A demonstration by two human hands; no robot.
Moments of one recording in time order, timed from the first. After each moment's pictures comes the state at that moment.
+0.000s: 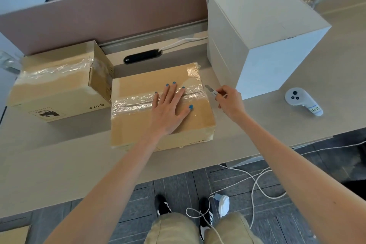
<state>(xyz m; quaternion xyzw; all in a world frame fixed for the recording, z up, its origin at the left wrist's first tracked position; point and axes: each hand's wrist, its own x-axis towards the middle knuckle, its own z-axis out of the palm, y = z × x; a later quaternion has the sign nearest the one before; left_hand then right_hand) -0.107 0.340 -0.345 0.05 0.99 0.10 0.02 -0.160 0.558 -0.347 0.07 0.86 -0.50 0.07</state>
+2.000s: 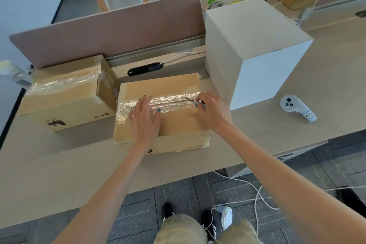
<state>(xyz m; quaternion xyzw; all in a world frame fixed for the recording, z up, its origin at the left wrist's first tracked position) -0.076 0.298 -0.330 -0.10 0.95 0.24 -0.17 -0.115 0.516 -0.296 -0.11 0.95 -0.30 -0.05</state>
